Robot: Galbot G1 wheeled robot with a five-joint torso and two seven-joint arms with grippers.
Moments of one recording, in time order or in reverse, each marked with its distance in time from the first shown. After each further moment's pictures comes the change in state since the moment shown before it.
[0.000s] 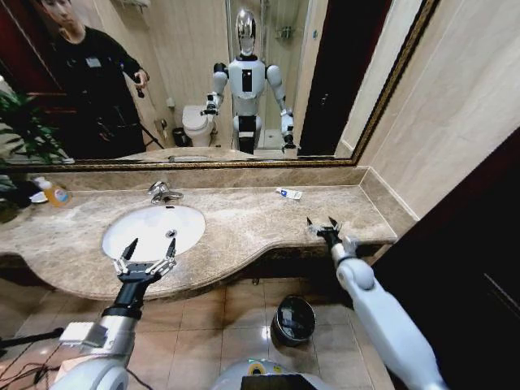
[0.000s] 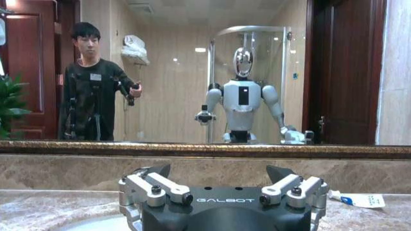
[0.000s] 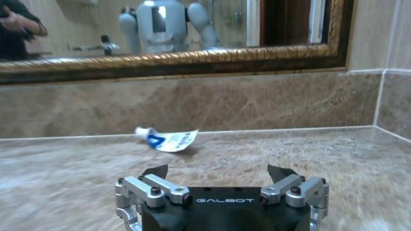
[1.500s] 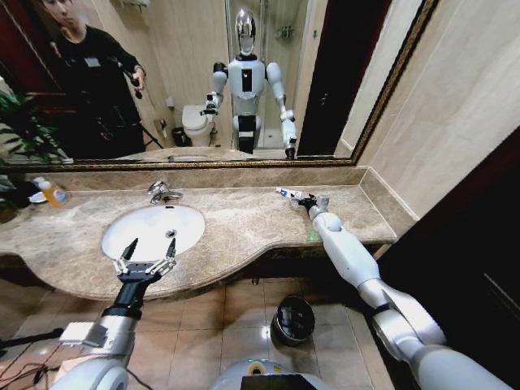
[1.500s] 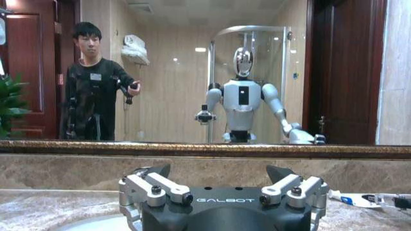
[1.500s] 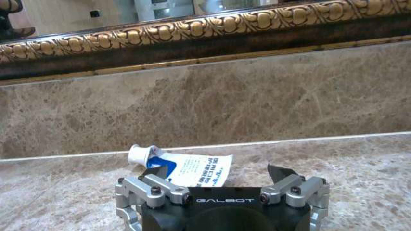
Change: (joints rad) left arm 0.000 0.000 0.000 0.000 0.000 0.000 0.000; right arm 0.518 0.142 -0.237 -0.559 0.070 -0.031 -0.052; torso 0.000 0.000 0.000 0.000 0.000
